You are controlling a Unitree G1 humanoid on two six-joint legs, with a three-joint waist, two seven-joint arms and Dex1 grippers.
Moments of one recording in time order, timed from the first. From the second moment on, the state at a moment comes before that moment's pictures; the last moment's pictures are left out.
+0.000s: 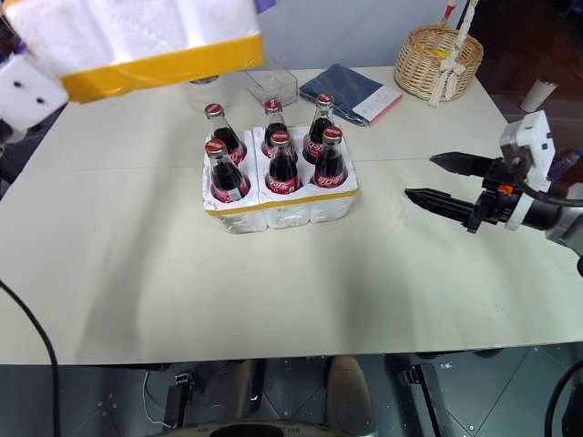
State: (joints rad) left arm -0.60 1.00 0.14 -0.11 0.33 0.23 -0.36; right arm -0.30 -1.02 -0.40 -0.16 0.75 0.70 1.03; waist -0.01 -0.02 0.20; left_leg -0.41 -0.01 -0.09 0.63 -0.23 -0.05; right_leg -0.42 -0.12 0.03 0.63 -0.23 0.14
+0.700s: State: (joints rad) left arm -0.51 0.95 -0.03 -0.57 0.40 0.56 -0.63; right arm -0.20 -0.98 -0.46 -0.23 0.76 0.71 0.96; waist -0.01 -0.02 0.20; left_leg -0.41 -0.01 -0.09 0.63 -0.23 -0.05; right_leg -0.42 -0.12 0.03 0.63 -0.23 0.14
